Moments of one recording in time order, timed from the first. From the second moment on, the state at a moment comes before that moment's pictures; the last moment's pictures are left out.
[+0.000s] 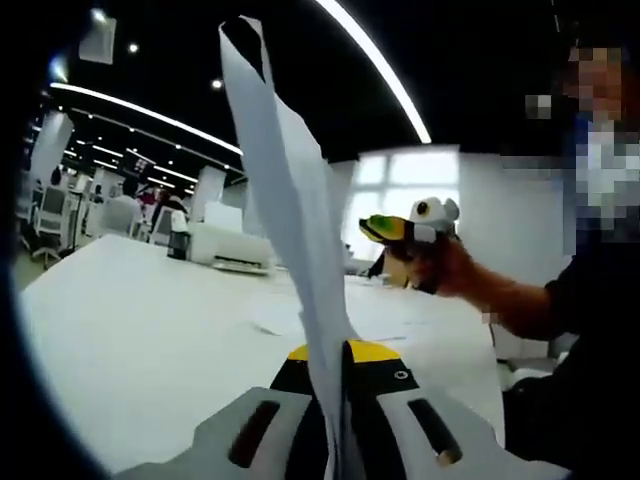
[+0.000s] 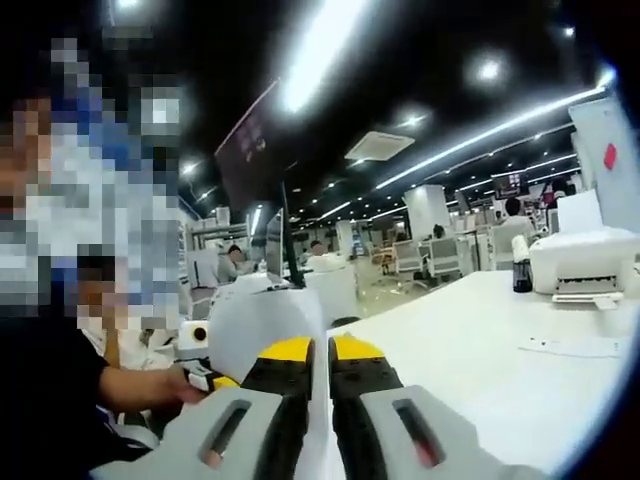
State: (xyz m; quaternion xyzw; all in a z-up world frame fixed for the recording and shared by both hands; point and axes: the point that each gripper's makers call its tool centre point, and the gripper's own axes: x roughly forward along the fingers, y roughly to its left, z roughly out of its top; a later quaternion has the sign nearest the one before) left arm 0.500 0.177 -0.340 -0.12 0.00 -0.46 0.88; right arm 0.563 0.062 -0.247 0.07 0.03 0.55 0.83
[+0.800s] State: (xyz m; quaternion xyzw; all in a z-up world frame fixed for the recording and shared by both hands) left arm 0.504 0.179 -0.343 -0.12 0.01 -0.44 0.89; right arm 0.539 0.006 -0.252 0.04 0.03 0.53 0.84
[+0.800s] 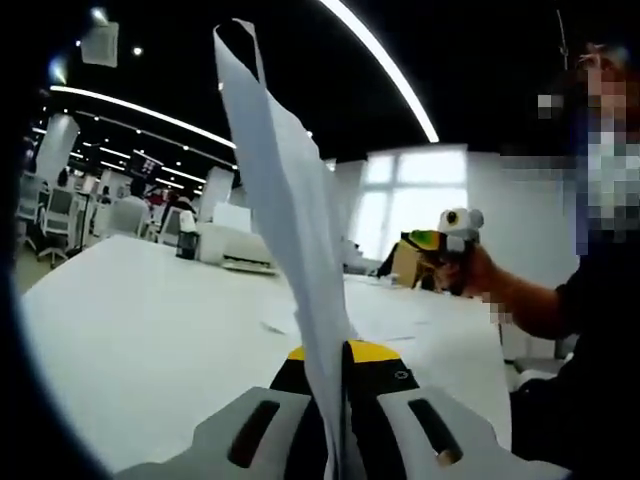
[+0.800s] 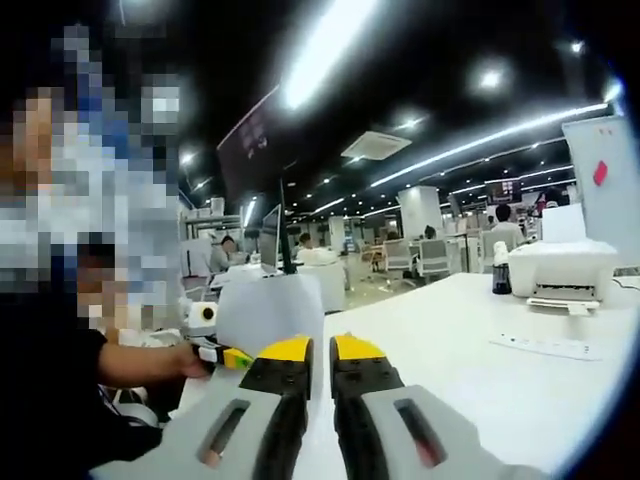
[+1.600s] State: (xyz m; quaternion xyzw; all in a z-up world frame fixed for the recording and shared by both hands) left arm 0.500 0.175 -0.339 -0.13 0.00 -0.45 0.88; right arm 0.520 -0.035 -0.271 -0.01 0.06 0.50 0.86
